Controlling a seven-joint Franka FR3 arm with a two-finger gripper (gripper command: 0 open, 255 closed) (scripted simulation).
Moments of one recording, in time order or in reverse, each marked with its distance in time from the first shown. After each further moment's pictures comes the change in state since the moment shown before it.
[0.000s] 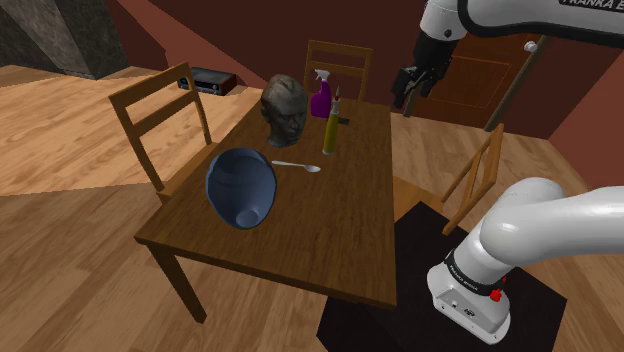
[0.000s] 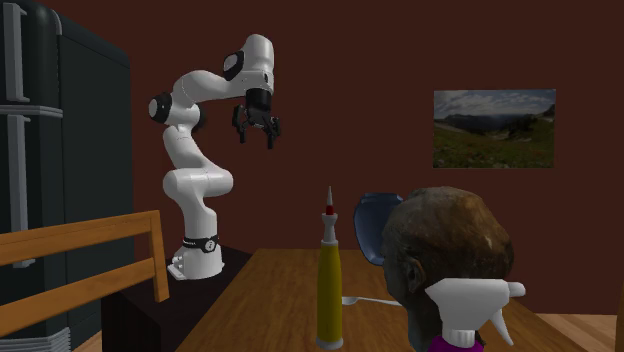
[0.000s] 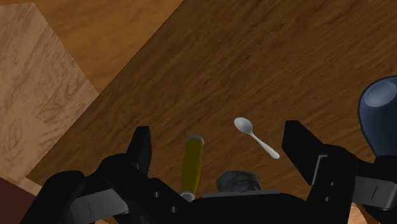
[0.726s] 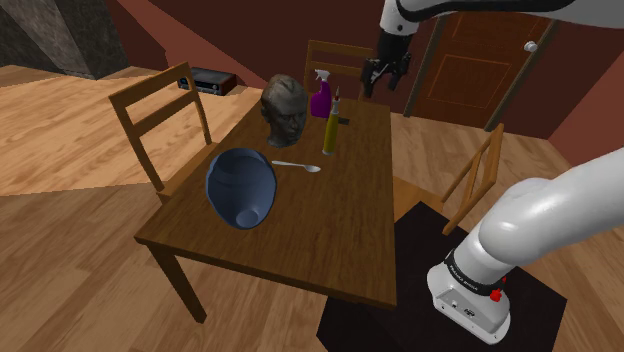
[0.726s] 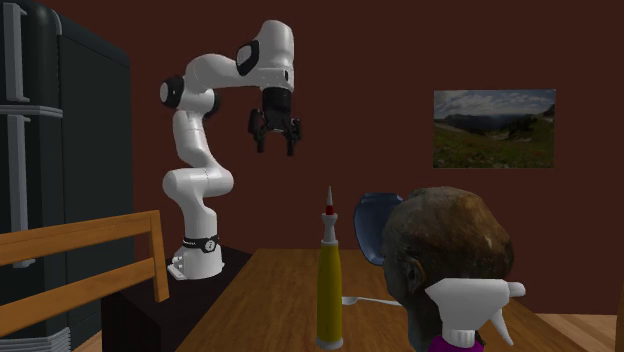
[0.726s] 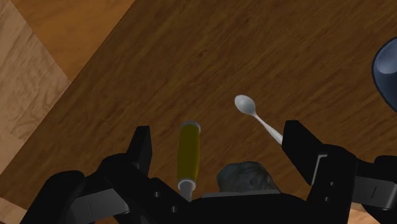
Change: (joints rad) arm -0.022 0.395 -0.084 0.235 0.035 0.093 -0.058
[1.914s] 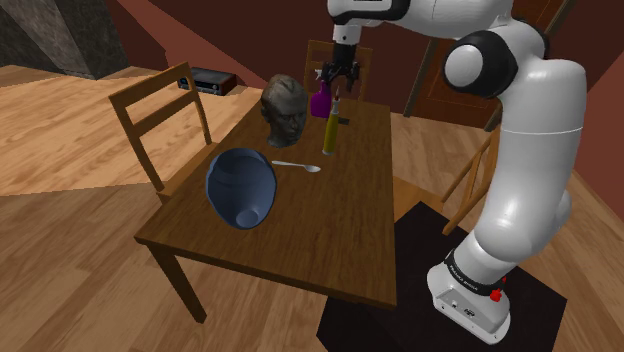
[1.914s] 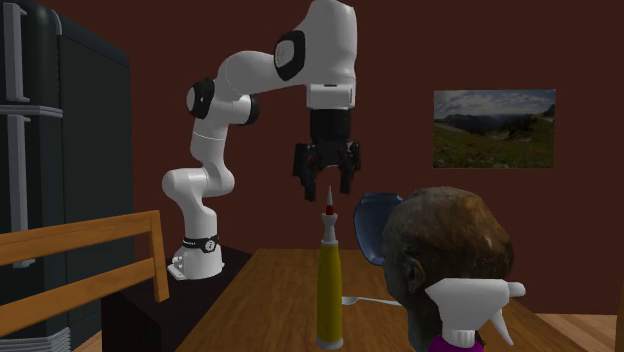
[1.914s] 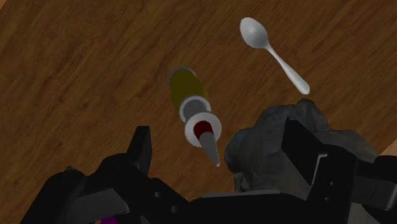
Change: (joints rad) arm -0.083 0.854 -0.085 0.839 0.199 -0.157 -0.140
